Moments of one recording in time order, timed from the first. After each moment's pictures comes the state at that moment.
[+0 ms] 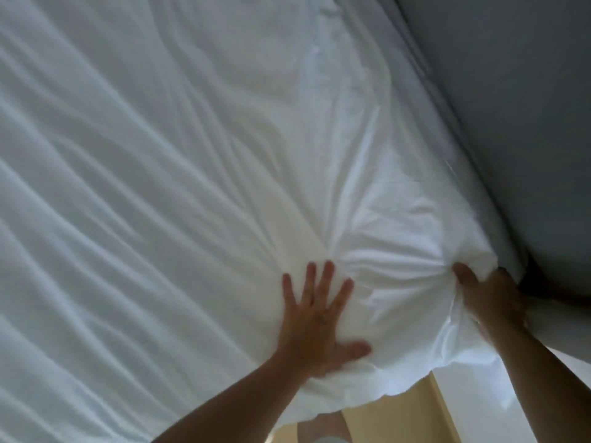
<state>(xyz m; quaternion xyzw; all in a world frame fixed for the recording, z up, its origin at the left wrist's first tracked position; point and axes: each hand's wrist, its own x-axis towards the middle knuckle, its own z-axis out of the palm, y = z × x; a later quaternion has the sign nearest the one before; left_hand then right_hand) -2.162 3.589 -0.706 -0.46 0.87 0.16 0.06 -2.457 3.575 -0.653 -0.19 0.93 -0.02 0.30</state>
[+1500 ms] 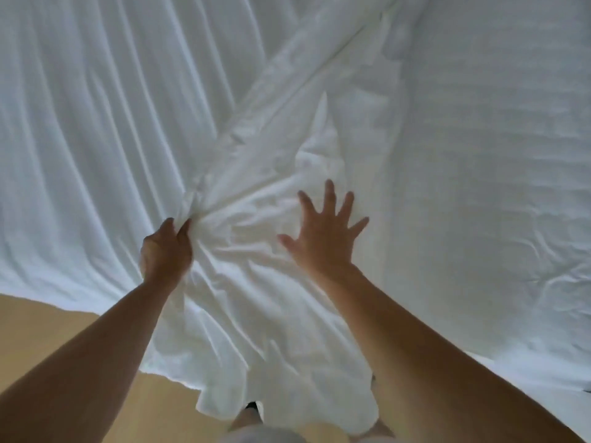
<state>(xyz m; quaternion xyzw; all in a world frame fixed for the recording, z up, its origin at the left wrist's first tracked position) -1.695 3.674 -0.607 -0.93 0.32 0.14 -0.12 -1.946 3.572 -0.576 -0.79 0.58 0.01 0.20</state>
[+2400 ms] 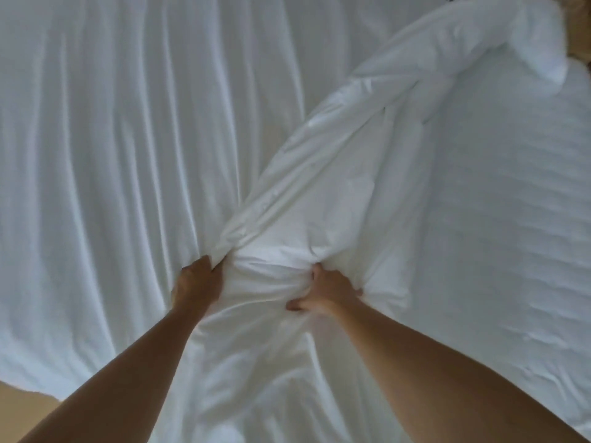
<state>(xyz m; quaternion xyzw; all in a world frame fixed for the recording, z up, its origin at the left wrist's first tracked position) -1.627 3.573 -0.639 -0.91 0.25 0.31 -0.10 -1.843 3.453 -0.627 -0.71 0.57 0.29 0.31</state>
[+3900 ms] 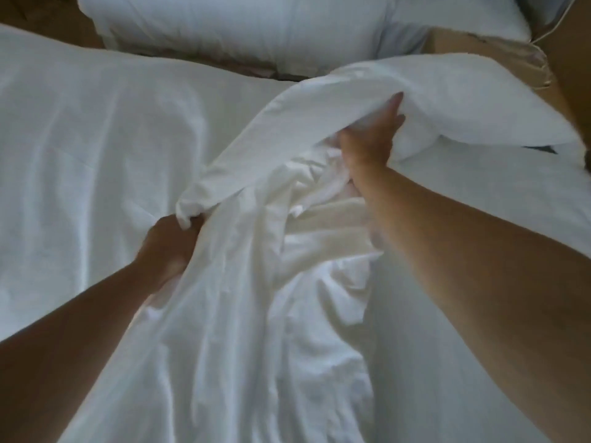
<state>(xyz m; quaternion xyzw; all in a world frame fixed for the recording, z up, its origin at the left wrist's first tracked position) -1.614 2.928 -0.638 -0.84 0.35 0.30 -0.28 -1.824 2.670 -0.603 -0.57 0.66 -0.35 0.33</state>
